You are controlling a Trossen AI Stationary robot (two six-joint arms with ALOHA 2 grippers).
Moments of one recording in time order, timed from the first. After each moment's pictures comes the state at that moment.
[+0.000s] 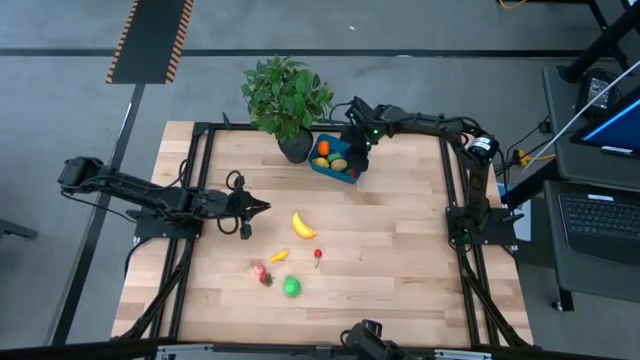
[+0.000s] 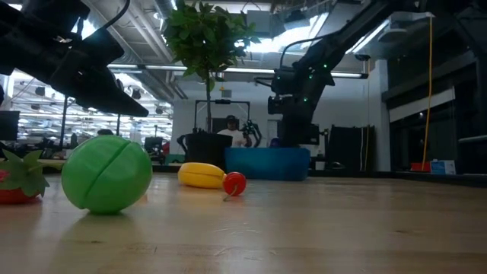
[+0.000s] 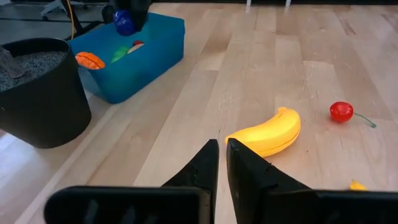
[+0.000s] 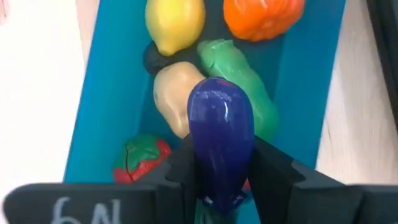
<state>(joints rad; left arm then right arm) -0.11 0.78 0.15 0.21 -0.37 -0.12 -0.64 1.96 1.42 -0.66 -0.27 -0.40</state>
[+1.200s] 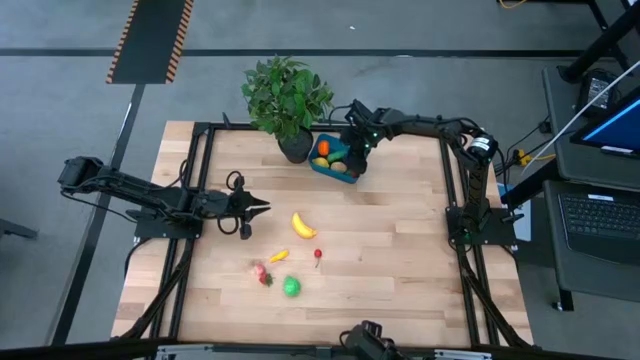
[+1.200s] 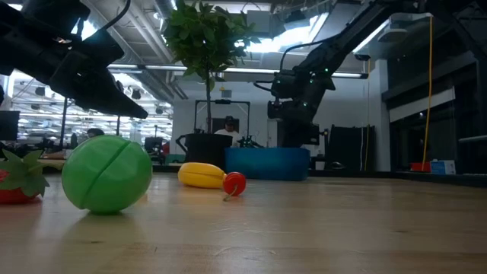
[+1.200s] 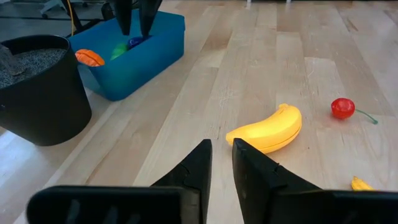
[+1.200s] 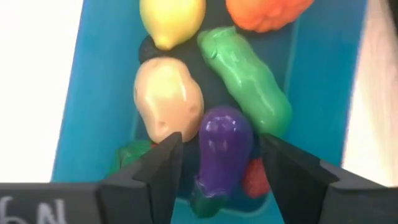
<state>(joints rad) -0.11 0.78 0.15 0.20 -0.37 -0.12 -0.63 1.96 1.38 -0.60 -0.26 -0.36</state>
